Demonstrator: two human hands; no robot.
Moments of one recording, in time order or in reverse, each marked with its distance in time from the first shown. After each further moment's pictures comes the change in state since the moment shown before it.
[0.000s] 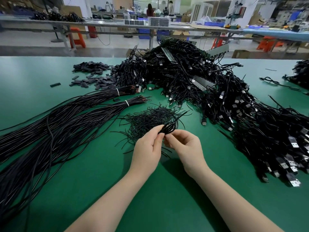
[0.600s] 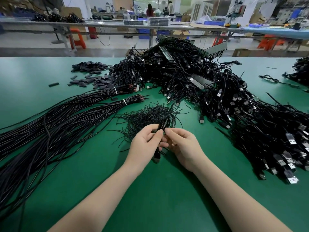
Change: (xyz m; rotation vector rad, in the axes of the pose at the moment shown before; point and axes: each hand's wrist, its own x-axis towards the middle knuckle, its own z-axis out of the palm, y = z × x) left_hand 0.005 0.016 -0.002 -0.452 -0.100 -0.369; right_hand 0.010 -0.001 -0.005 0.297 -0.097 0.241
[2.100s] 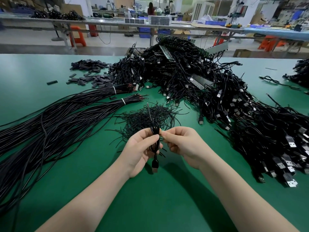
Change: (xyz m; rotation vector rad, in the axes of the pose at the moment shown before) left_hand 0.002 -0.004 -0.013 -0.473 -0.113 -0.210; right_hand -0.007 -0.033 0.005 -0.424 0.002 0.110
